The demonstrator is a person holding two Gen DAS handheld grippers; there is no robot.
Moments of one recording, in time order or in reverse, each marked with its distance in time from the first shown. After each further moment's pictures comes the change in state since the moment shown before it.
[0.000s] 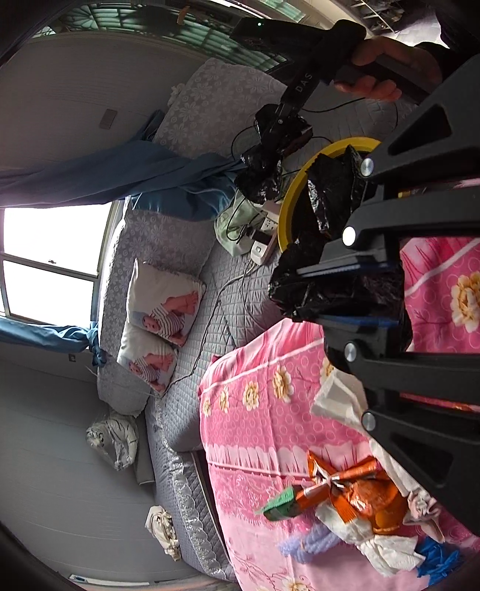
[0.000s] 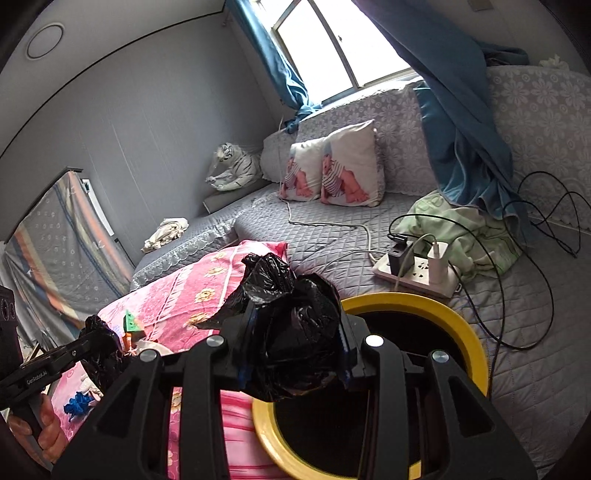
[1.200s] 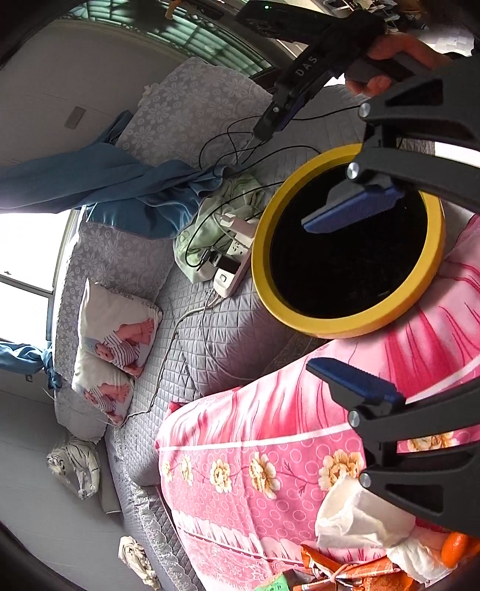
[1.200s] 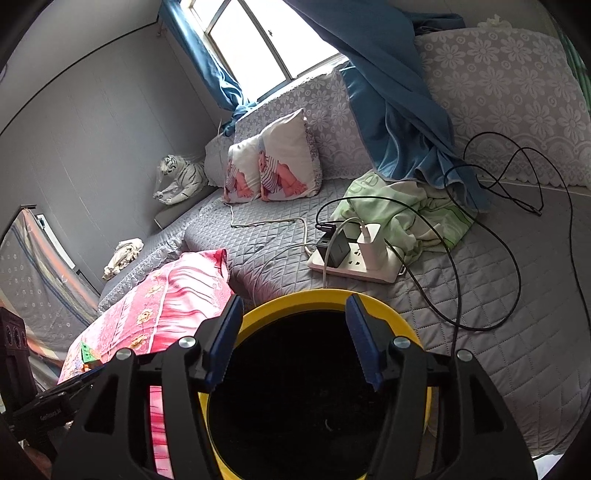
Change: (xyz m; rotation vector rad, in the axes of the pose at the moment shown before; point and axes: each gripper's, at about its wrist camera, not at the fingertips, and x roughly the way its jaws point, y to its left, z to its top) left arm 0.098 -0.044 0.006 -0.027 0.146 -0.063; right arm 0.014 -0.071 -0.002 0.147 0.007 -0.144
